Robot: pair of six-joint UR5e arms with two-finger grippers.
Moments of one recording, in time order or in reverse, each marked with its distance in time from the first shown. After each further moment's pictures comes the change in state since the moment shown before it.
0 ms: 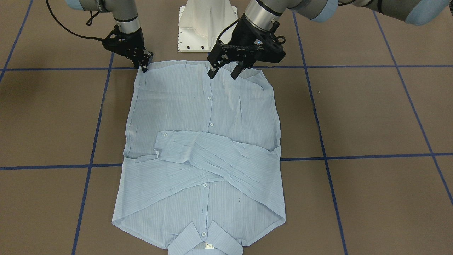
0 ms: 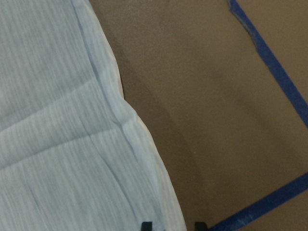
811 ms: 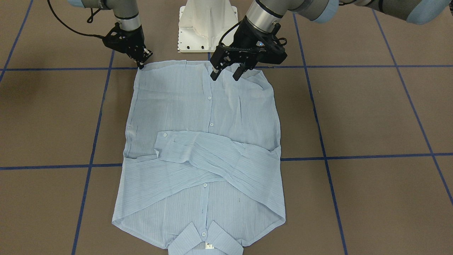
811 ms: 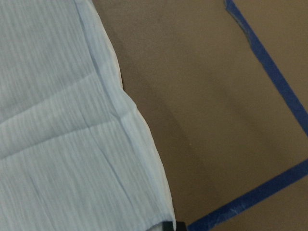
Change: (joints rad) left arm 0.007 0.029 -0.006 0.007 0.009 0.000; right arm -0.016 0.000 0.023 -0.035 -0.010 -0.001
